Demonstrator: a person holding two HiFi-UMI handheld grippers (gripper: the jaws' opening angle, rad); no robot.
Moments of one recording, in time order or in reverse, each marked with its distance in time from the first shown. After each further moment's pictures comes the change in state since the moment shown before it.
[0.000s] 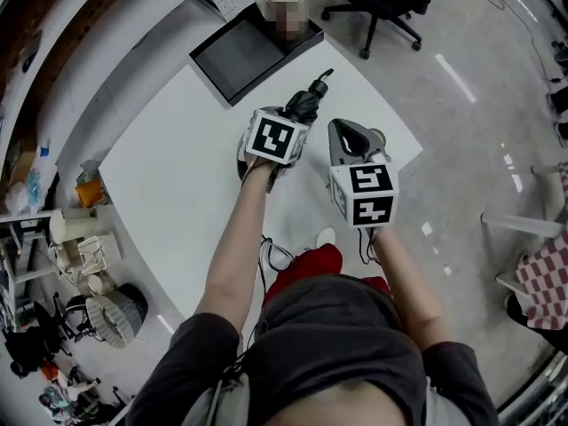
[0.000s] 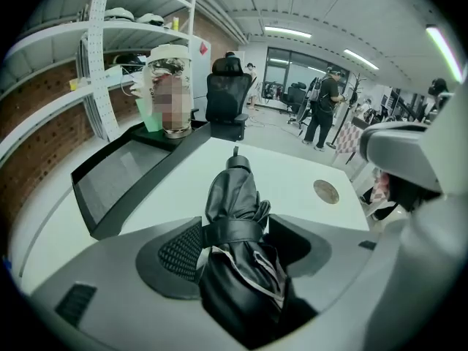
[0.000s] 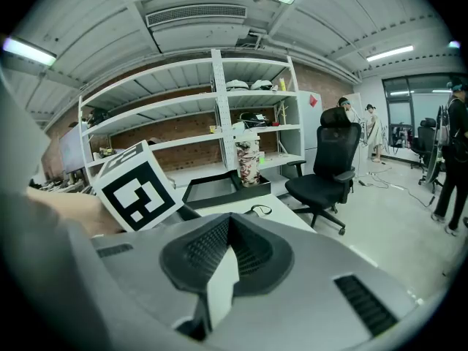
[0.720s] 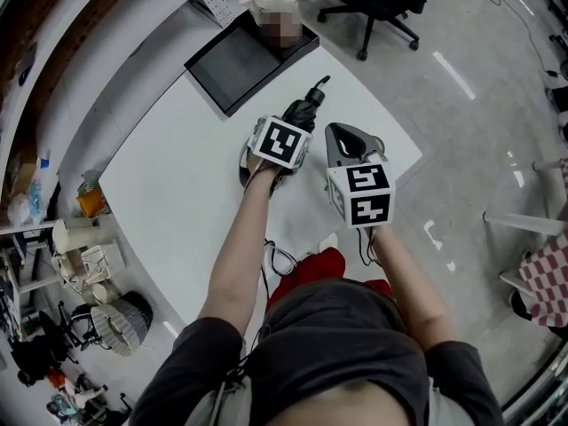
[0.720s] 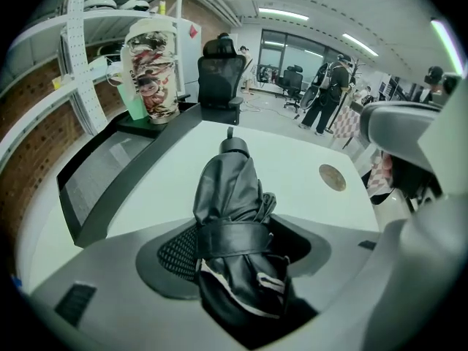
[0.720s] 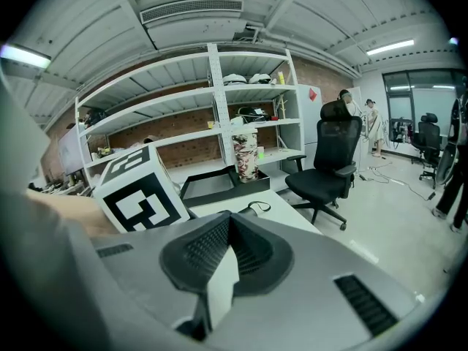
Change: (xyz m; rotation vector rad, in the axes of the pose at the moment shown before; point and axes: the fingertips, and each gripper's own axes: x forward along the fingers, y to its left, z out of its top) left arm 0.023 0.001 -0.008 0.065 0.112 0.001; right arm 0.017 -0.009 -0.005 0.019 0.035 0.006
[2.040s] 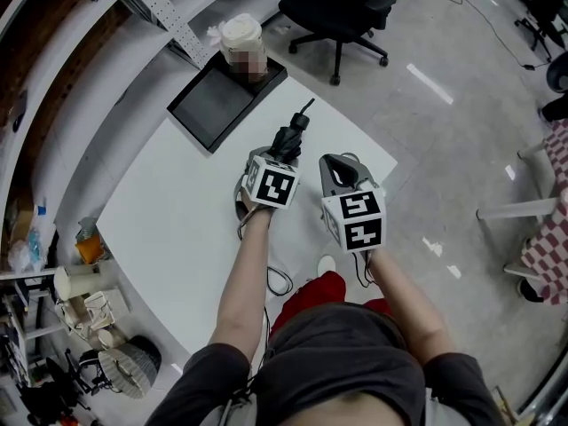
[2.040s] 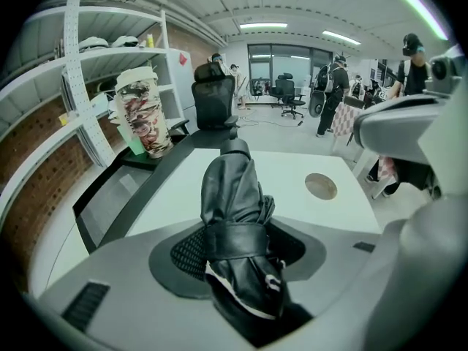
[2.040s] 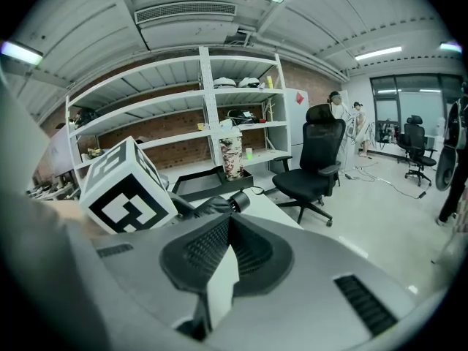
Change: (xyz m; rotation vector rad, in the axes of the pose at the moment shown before) left arm -0.013 -0.029 0.016 0.098 -0.124 0.079; right arm -0.039 -0.021 -0.013 0.029 -0.007 -0.084
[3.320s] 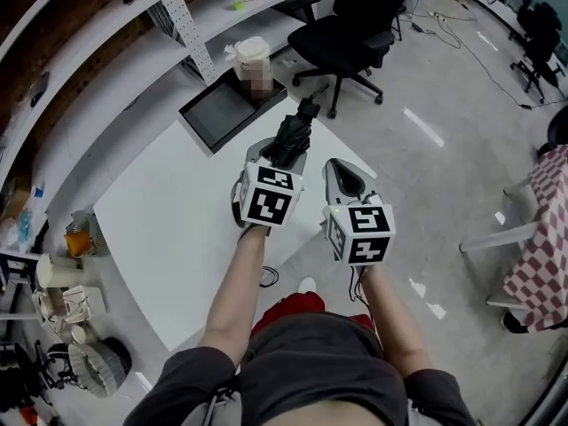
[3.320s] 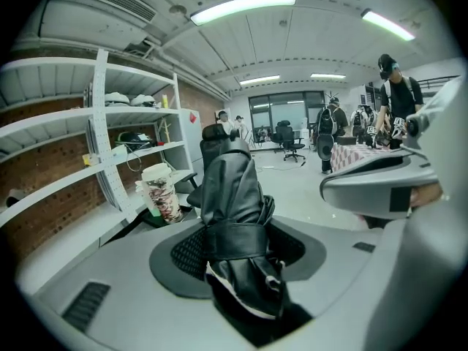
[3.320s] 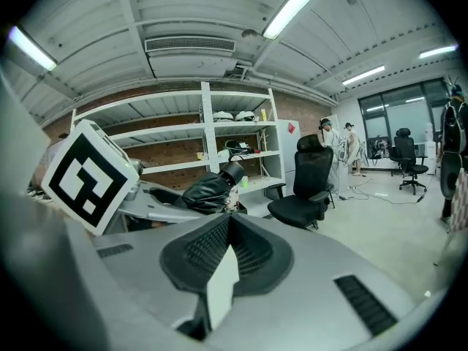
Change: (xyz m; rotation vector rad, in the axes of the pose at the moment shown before) left arm -0.138 -0.049 0.090 0.003 -0.391 0.078; right arm -0.098 -0.003 0.055 0.004 -0.216 -0.038
